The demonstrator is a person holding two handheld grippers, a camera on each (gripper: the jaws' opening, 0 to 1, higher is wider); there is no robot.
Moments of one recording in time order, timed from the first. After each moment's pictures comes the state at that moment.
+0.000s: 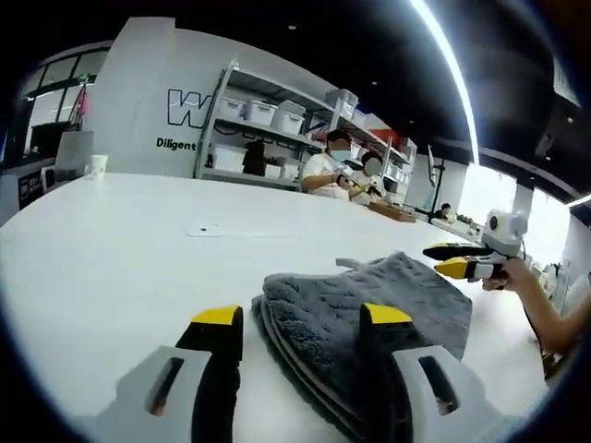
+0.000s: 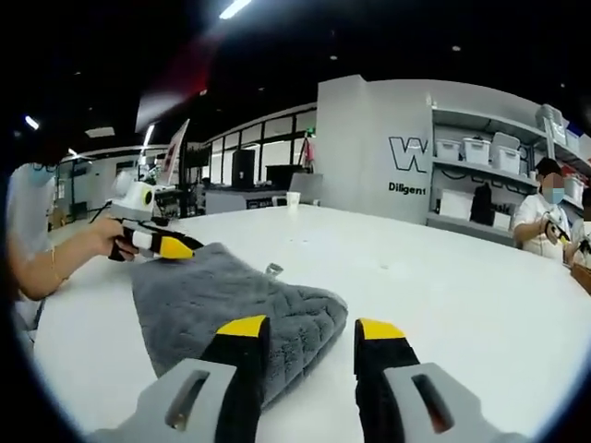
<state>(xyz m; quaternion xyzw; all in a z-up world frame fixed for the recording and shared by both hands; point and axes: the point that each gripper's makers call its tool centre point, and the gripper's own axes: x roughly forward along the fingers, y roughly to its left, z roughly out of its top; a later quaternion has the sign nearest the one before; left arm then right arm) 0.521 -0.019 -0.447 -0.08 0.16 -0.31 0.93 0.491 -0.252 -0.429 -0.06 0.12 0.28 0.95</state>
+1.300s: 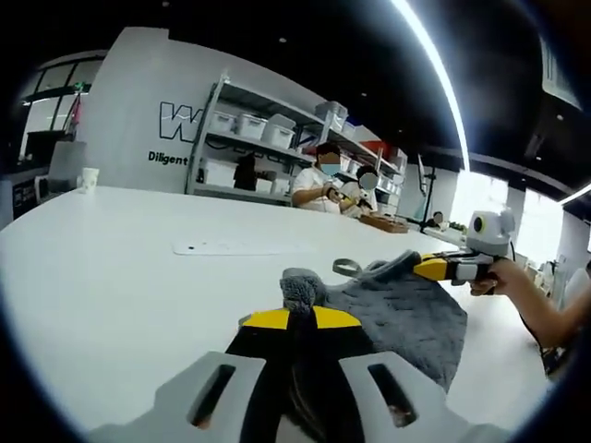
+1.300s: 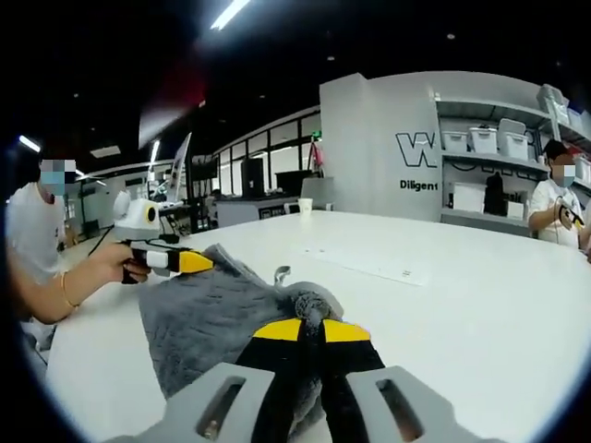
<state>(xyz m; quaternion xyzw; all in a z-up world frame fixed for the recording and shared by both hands) 0.513 -0.028 -0.427 -0.09 0.12 -0.33 0.93 0.491 -0.226 -0.415 -0.02 0.11 0.32 0.94</state>
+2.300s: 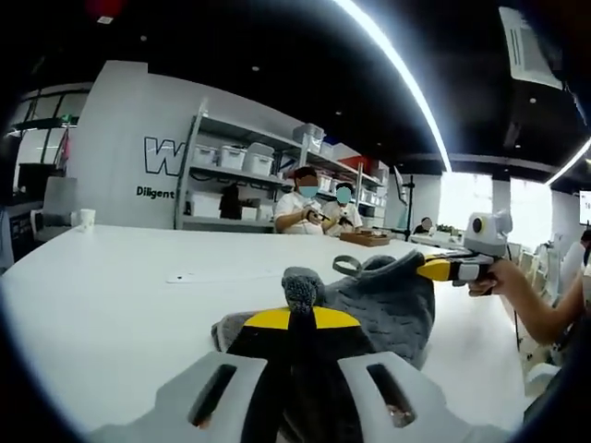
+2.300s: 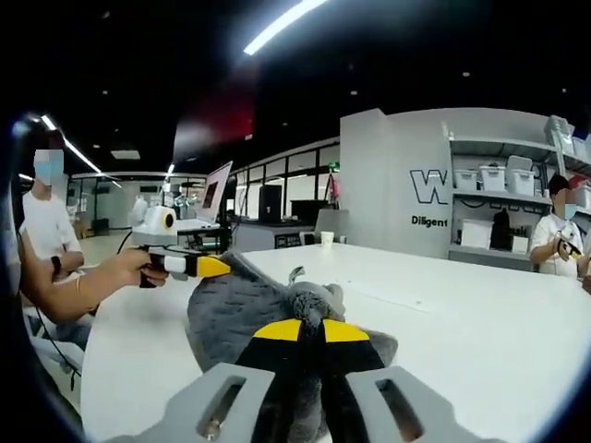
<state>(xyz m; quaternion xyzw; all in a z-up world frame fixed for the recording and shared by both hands) 0.433 -0.025 -0.379 -0.06 0.05 -0.35 0.93 0.396 -0.217 -0.369 -0.03 0.04 0.34 0.94</state>
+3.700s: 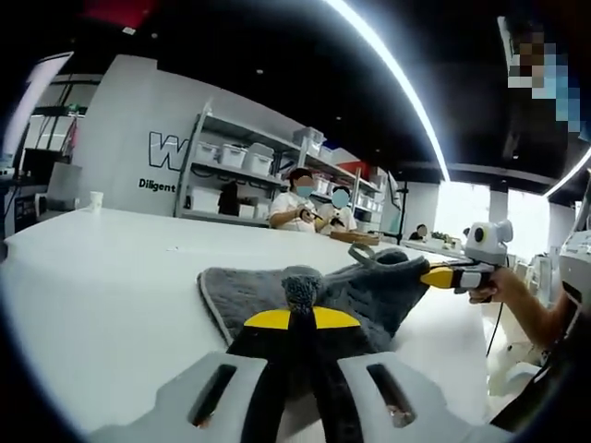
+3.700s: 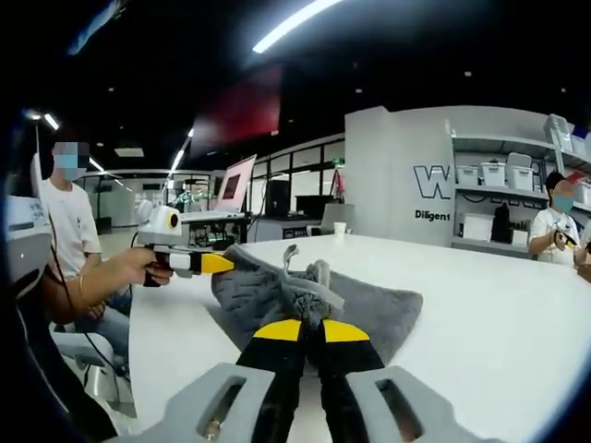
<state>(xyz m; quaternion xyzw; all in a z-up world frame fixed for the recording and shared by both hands) 0.343 -0.011 -0.410 -0.09 0.05 -0.35 0.93 0.294 -0.210 -0.400 -0.03 0.05 0.35 0.94</state>
